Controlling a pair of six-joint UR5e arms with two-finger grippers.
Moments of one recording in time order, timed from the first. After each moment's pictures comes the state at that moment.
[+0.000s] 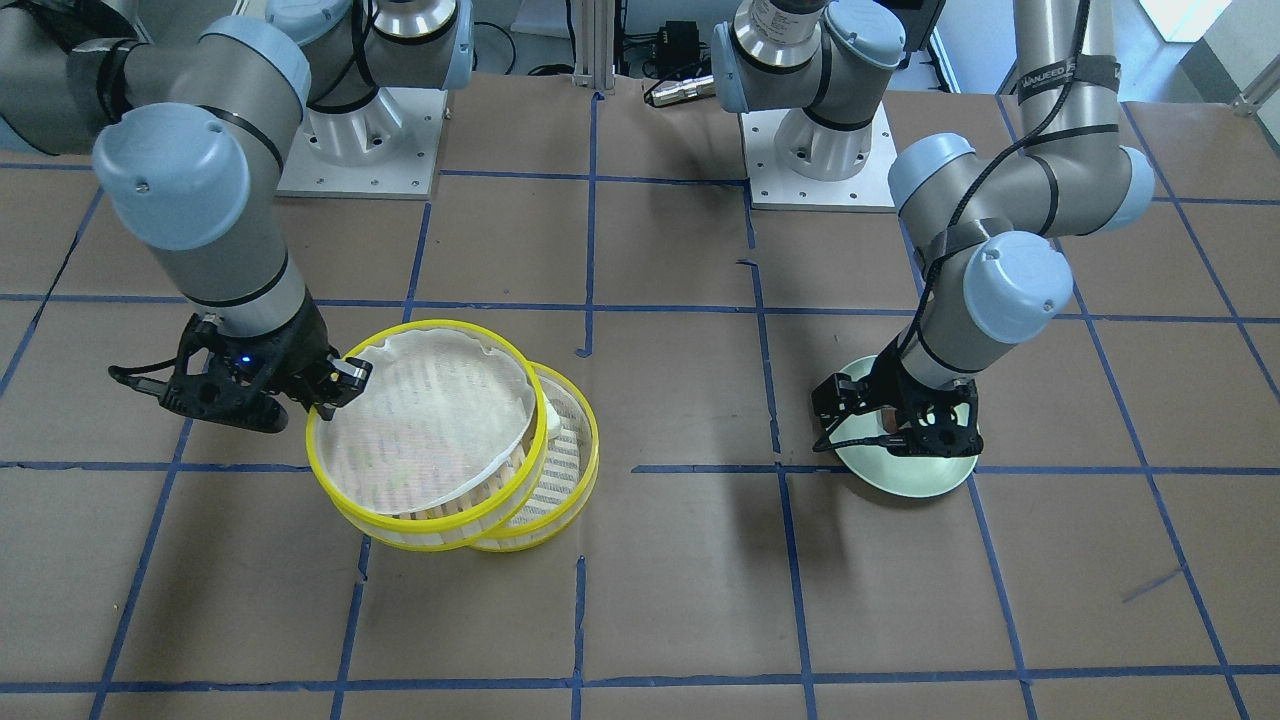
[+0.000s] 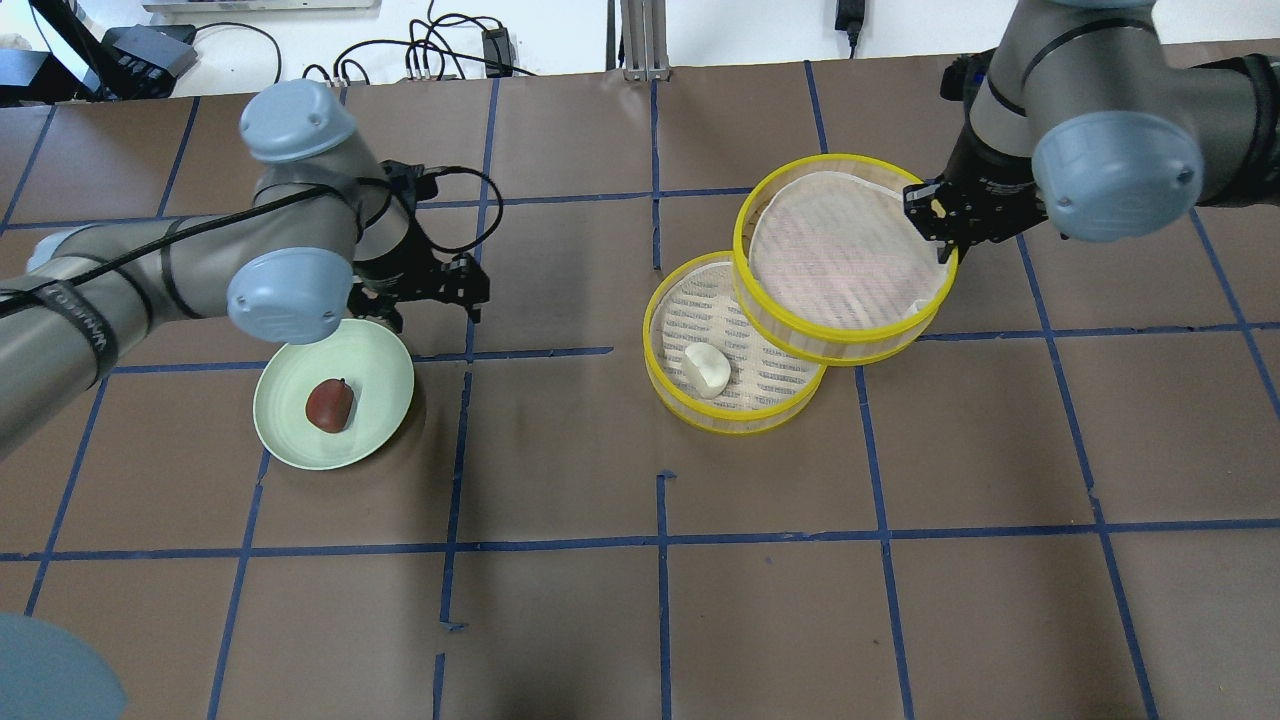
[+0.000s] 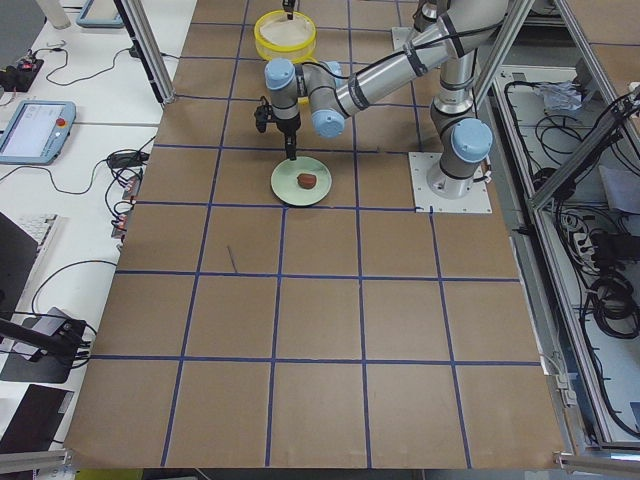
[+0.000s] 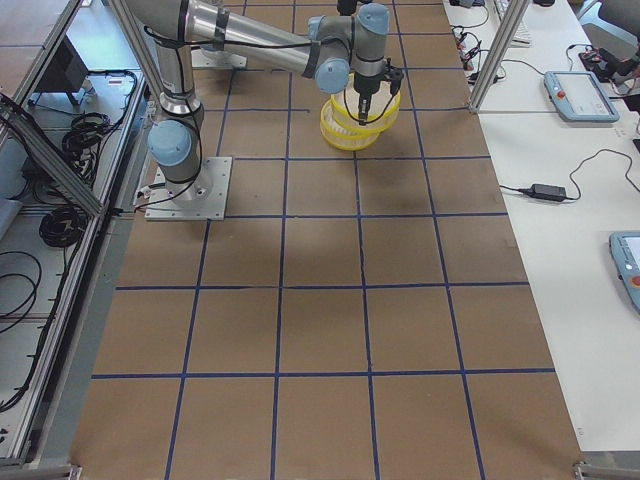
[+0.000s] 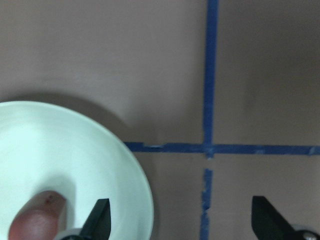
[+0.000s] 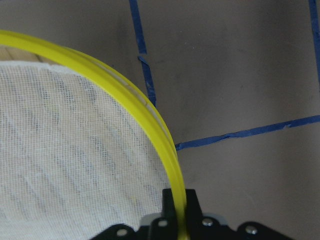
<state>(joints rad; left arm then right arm) -1.38 -1.83 -1.93 -1.04 1.53 0.19 1.59 -1.37 1.72 -1.95 -1.62 0.21</state>
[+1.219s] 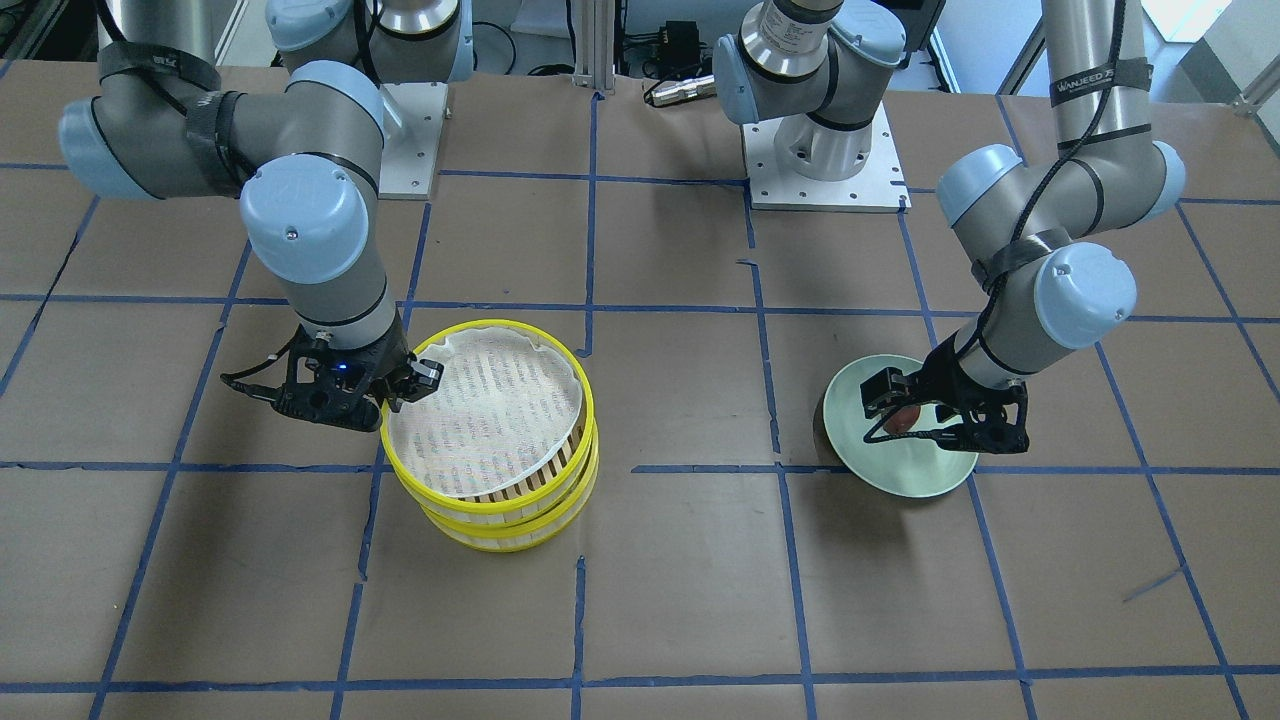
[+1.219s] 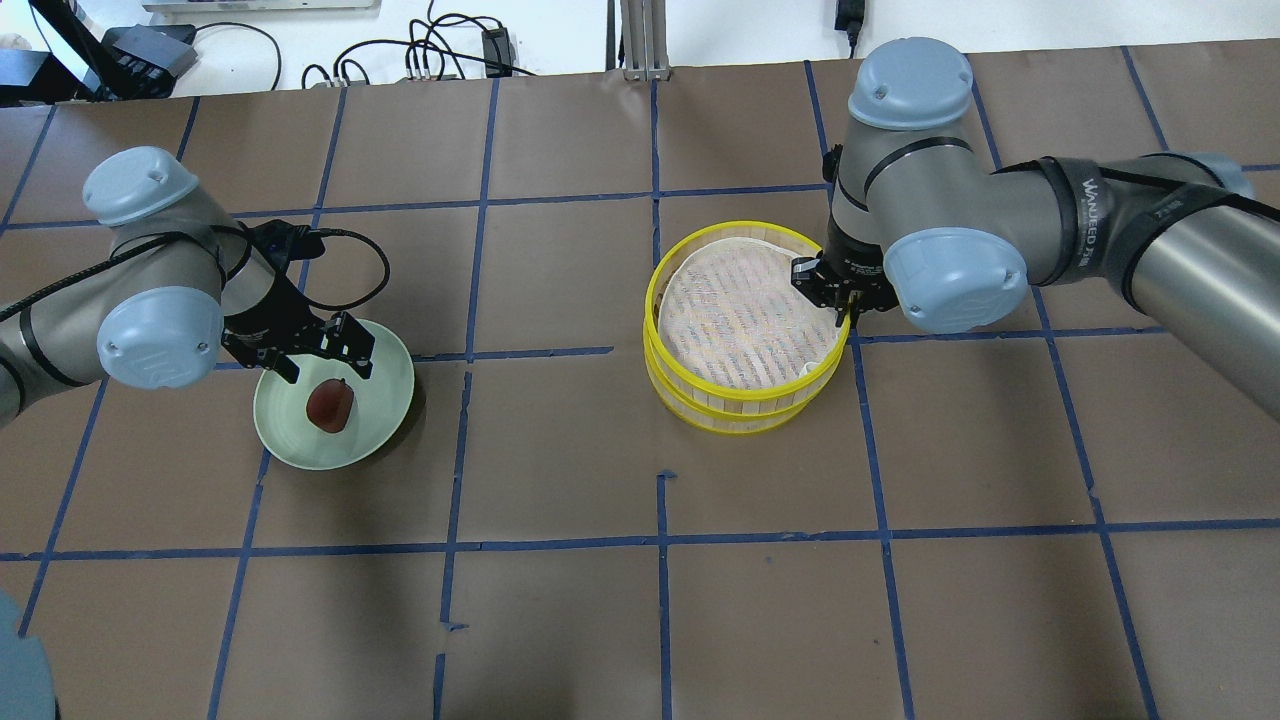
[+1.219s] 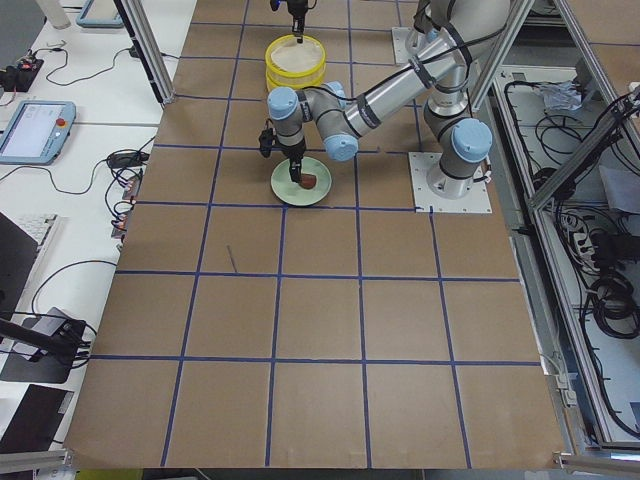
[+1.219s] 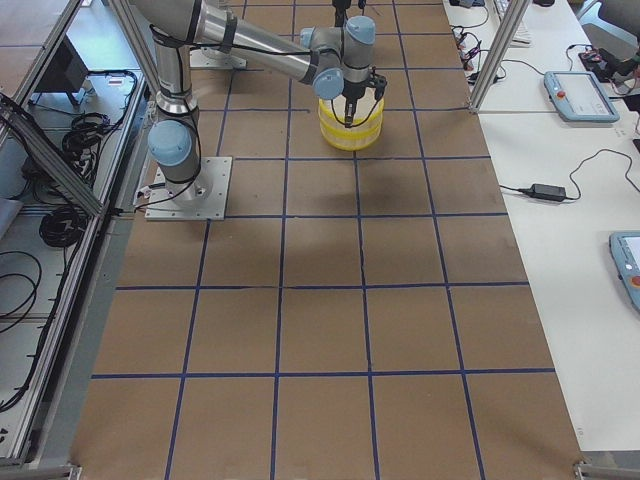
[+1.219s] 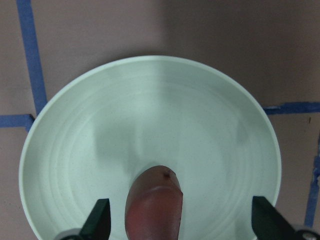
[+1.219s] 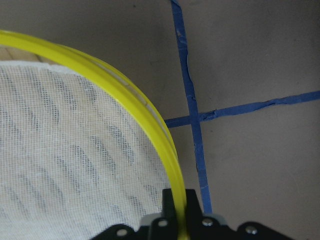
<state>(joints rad) -1.27 -1.84 -1.97 -1.04 1.53 0.33 1.66 -1.33 1.82 -2.03 -1.63 0.26</state>
